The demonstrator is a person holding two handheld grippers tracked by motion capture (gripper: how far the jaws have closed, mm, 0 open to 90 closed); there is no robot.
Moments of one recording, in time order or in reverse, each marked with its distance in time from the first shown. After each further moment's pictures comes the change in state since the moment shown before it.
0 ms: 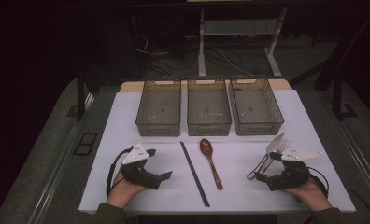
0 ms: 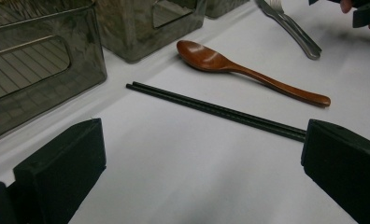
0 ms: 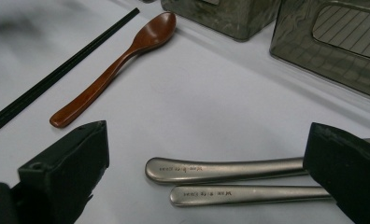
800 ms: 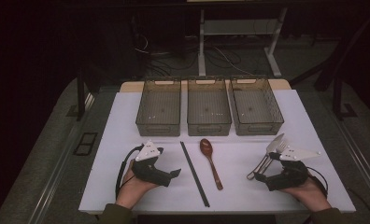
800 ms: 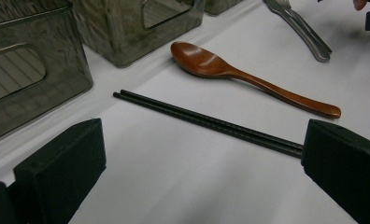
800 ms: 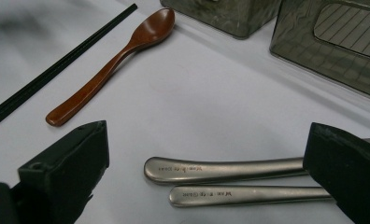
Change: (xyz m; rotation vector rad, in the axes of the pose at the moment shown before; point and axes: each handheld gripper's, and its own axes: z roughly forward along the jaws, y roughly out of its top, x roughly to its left) left arm -0.011 0.012 0.024 0.032 0.018 -0.003; right arm 0.002 0.001 0.003 0.018 -0.012 -0.011
